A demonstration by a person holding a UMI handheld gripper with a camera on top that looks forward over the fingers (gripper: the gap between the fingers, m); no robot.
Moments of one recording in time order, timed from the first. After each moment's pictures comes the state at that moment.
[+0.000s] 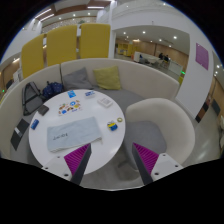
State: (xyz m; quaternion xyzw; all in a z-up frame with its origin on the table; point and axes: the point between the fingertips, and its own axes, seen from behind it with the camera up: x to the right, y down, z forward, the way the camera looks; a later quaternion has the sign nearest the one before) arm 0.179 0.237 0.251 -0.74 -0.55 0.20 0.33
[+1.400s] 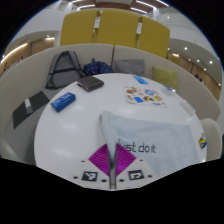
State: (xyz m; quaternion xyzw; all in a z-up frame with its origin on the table) arm -0.073 -0.102 -0.024 -0.61 -0.69 0.25 0.30
